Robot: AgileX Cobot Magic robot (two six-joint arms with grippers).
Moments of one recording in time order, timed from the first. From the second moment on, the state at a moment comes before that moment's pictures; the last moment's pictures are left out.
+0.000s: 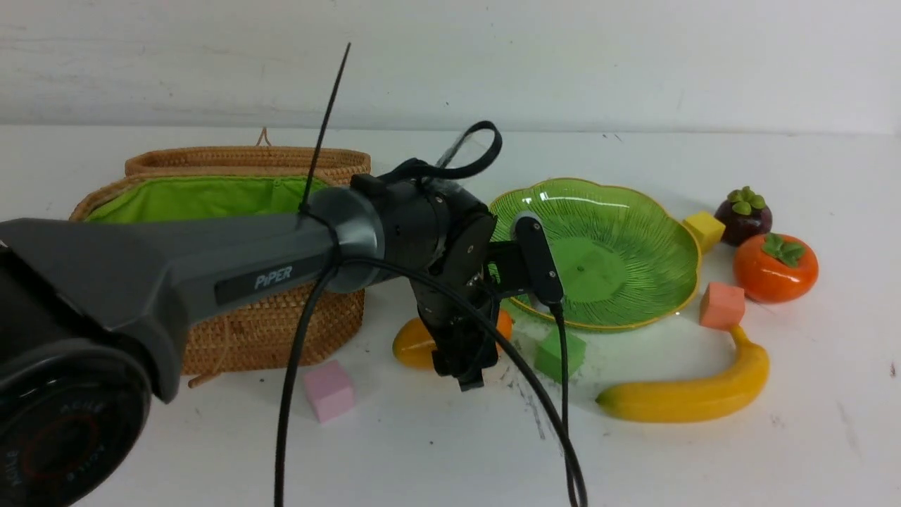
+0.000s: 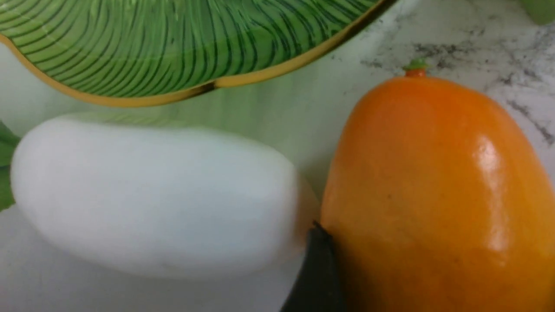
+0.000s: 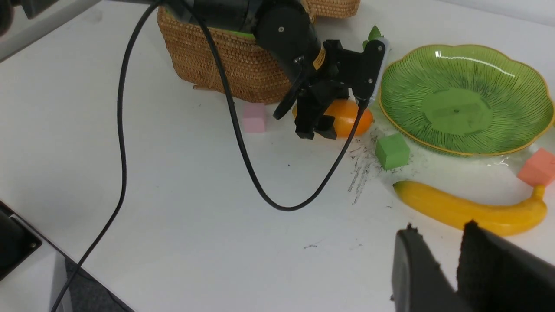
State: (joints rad) right arm 0.48 0.43 -1.08 0.22 1.18 -0.08; left arm -0.64 2.11 -1.62 0.19 0.69 0.56
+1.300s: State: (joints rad) right arm 0.48 0.43 -1.08 0.21 1.18 -0.08; left arm -0.65 2.03 -1.67 0.06 0.98 0.52
